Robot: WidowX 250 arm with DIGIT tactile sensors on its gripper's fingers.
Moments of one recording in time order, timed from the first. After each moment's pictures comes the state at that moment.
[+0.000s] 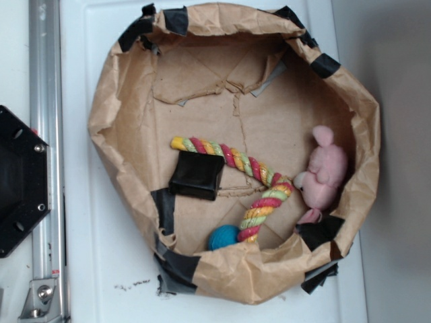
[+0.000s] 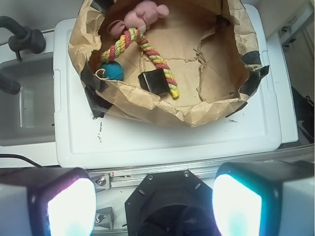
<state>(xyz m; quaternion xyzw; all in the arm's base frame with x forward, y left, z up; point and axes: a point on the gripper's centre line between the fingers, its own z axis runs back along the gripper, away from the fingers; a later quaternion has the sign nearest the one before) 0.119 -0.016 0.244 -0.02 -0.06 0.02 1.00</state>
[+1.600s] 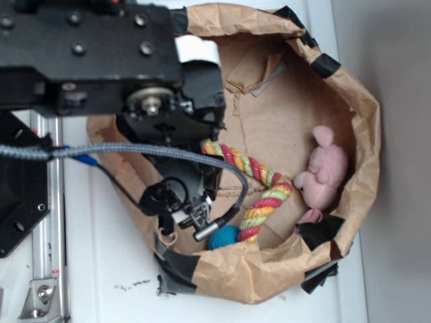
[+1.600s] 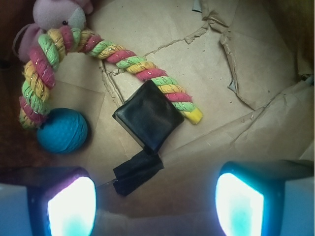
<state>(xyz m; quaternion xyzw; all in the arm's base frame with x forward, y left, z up) 0.209 -0.002 0.114 -0.07 0.02 0.24 0.97</state>
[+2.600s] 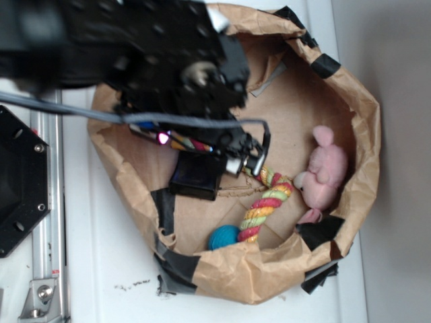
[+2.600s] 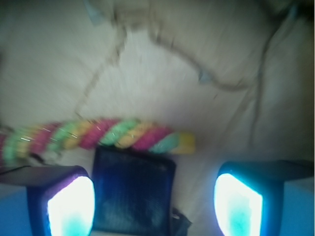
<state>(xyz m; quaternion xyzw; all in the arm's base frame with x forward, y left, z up) 0.231 0.013 0.053 -0.05 0.06 0.52 0.85</state>
